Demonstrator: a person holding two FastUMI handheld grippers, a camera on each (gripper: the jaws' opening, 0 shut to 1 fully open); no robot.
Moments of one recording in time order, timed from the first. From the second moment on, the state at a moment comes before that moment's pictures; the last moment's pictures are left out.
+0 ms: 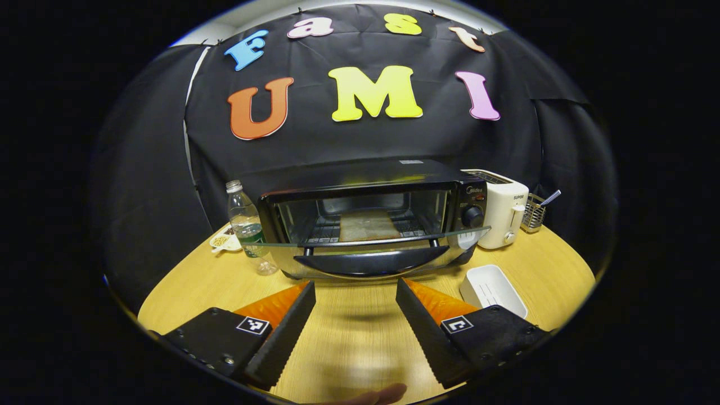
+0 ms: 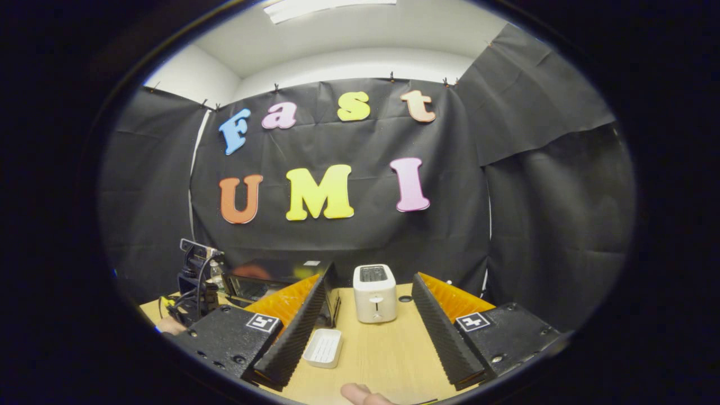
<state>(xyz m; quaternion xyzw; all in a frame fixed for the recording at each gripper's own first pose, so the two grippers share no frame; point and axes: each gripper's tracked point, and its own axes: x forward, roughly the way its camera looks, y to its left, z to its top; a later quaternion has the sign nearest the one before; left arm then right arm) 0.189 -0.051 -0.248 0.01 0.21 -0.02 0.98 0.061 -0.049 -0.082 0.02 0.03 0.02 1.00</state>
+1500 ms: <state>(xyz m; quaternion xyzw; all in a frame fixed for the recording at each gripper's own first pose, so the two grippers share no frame) 0.038 -0.007 -0.039 -0.02 0.01 0.02 1.00 -0.040 -0.062 -0.059 0.06 0.02 0.01 1.00</state>
